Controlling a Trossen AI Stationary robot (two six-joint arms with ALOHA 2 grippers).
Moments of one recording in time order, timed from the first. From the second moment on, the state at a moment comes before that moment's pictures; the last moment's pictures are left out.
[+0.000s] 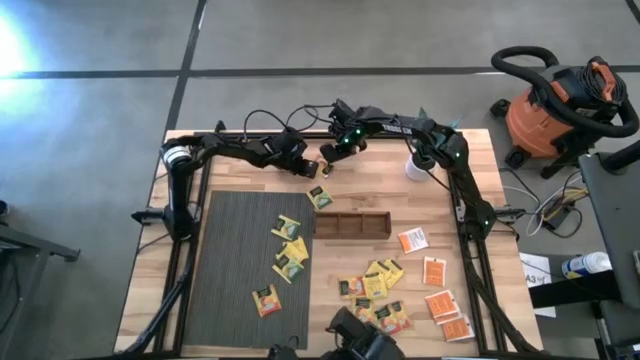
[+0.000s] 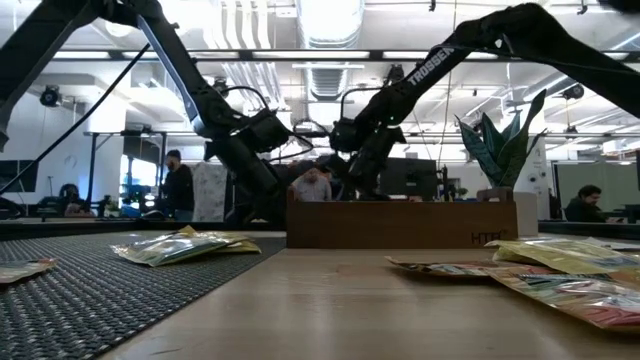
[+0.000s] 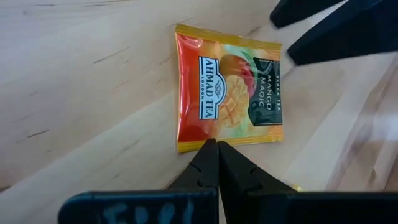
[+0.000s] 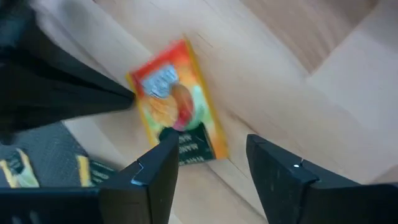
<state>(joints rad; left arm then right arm) 0.61 1.94 1.03 0.05 0.27 -0.56 -0.66 2.28 1.75 -0.71 -0.42 0.41</state>
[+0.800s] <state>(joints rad) 0.61 1.94 1.02 0.10 0.27 -0.58 -0.65 2.32 1.78 -0.70 -0.50 0.41</state>
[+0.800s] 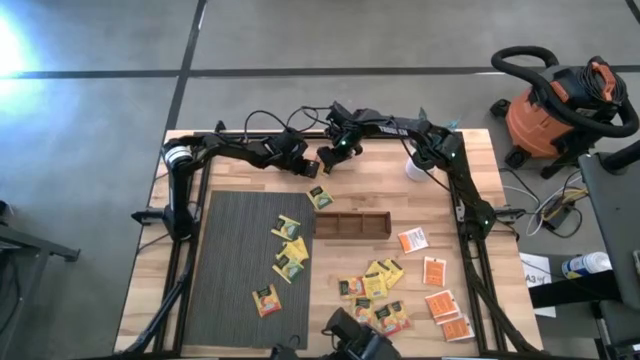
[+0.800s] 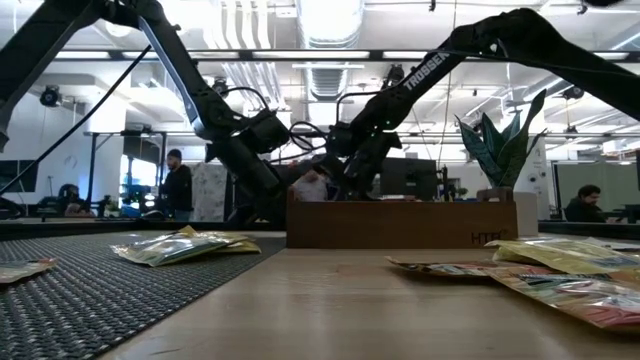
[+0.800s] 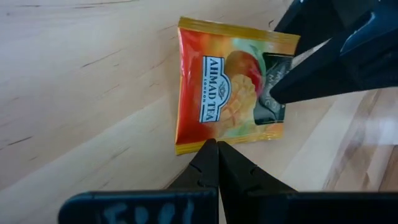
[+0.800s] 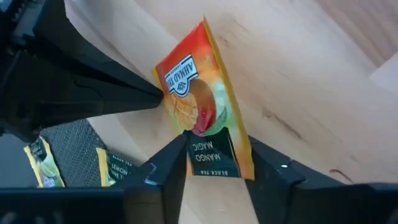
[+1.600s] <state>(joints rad) 0.60 1.56 1.02 0.05 0.22 -0.56 -0.63 2.07 1.78 -0.94 -0.42 0.21</state>
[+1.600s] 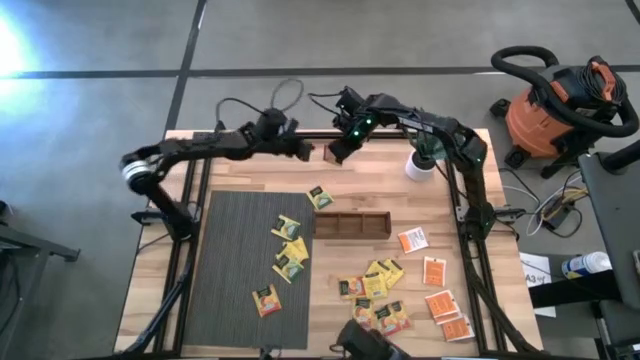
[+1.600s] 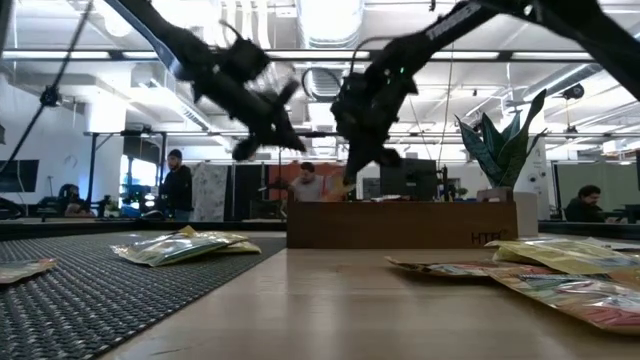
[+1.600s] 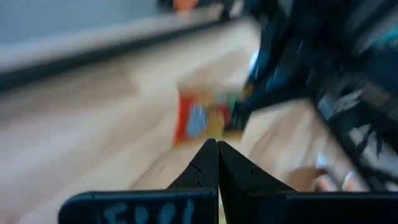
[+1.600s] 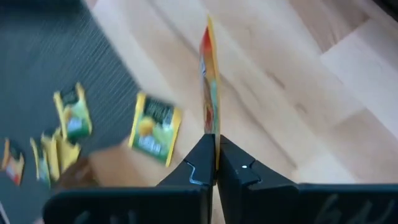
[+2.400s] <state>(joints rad) 0.52 1.48 1.04 0.08 0.24 -0.61 -0.42 1.96 1.80 -0.89 -0.33 0.36</state>
